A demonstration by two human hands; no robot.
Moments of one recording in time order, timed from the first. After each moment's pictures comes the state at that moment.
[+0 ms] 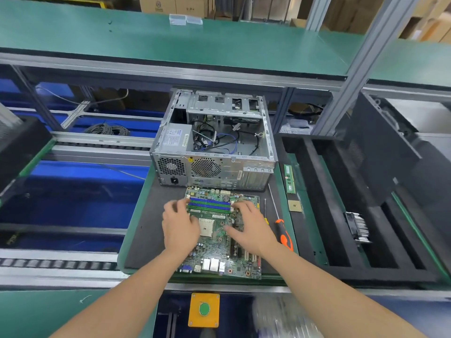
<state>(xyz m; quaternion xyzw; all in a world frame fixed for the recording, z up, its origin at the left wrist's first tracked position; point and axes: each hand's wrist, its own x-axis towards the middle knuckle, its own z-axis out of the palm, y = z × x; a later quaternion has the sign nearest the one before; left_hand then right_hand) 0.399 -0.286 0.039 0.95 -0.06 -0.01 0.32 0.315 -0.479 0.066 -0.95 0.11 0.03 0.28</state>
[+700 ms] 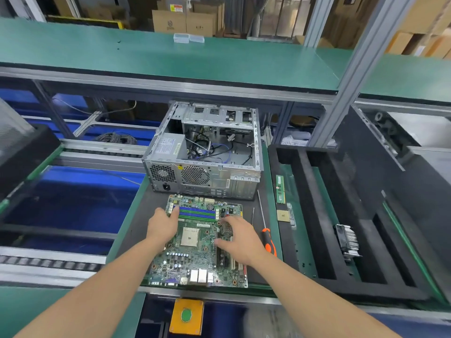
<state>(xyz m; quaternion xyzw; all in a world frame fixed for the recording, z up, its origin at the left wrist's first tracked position) 0.422 -0.286 0.058 0.91 0.10 -0.15 0.37 0.300 -0.495 0.078 -0.94 0.09 0.06 0.33</state>
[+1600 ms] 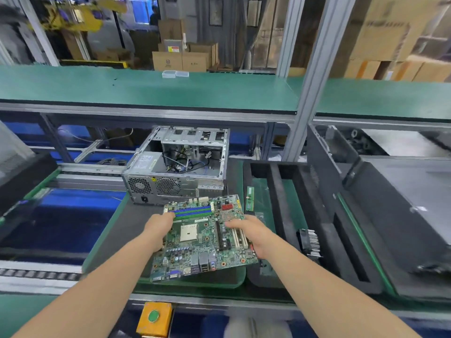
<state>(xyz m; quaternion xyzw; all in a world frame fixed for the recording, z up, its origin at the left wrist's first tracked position) 0.369 -0.361 0.123 0.80 0.20 -0.21 0.52 0.249 -0.602 0.131 -0.66 0.27 0.13 0.69</state>
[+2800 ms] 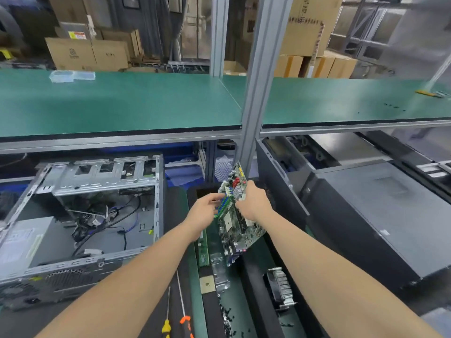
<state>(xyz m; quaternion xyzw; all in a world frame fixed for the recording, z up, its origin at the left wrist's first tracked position) 0.469 -0.675 0.166 0.75 -0.21 -0.34 0.52 0.378 -0.806 0.211 -0.88 0.39 -0.02 0.26</state>
